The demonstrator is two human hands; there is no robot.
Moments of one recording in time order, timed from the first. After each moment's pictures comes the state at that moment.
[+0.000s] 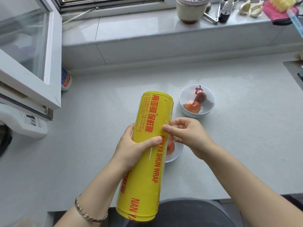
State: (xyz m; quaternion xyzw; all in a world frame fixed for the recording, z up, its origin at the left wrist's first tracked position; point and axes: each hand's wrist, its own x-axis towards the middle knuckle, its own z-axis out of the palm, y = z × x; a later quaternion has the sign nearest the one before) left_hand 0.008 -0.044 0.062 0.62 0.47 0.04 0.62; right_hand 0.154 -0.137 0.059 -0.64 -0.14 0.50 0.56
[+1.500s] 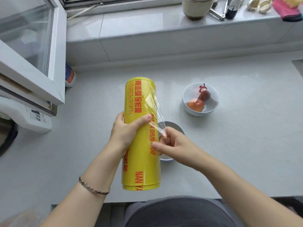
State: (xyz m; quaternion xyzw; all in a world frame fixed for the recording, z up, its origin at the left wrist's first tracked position) left_hand 0.021 -0.016 0.062 0.56 0.54 0.12 0.61; right_hand 0.127 -0.144 0.047 -0.60 -0.30 0.56 0.49
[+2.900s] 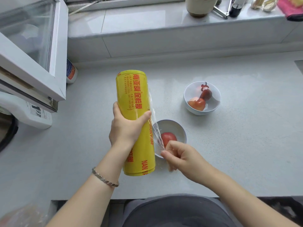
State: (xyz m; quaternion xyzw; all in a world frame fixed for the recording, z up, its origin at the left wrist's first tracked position) left_hand 0.027 -0.015 0.048 0.67 0.61 0.14 0.40; right_hand 0.116 -0.175 0.026 -0.64 -0.38 0.49 0.45
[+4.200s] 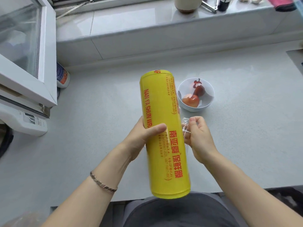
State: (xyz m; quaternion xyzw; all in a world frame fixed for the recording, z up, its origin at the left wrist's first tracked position) left_hand 0.044 -0.039 0.048 0.57 0.34 -0.01 0.75; right_hand 0.155 -0.160 0.023 -0.67 -0.04 0.38 0.64
